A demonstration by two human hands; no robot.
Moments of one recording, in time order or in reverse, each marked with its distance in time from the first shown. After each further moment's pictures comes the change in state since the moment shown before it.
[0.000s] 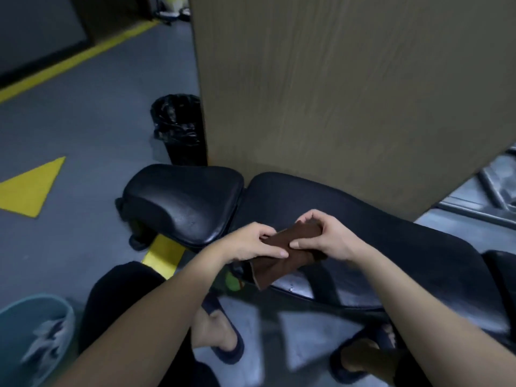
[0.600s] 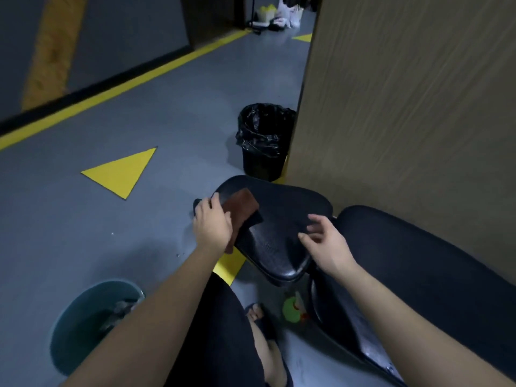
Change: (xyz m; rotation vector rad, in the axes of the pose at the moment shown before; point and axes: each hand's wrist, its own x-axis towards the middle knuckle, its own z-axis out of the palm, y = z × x) left_hand -0.073 -0.141 -0.208 0.644 1.163 -0.434; right_hand 0.142 -0.081 0.167 -0.036 0.122 -0.048
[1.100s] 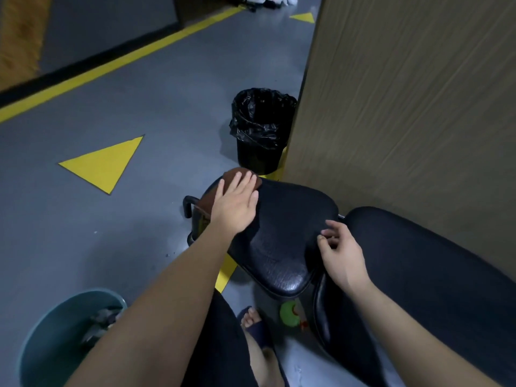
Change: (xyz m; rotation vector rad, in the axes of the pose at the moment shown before) left_hand 0.065 0.037 0.042 0.142 -0.255 0.348; right_hand 0.030 0.036 0.007 -0.035 0.190 0.081
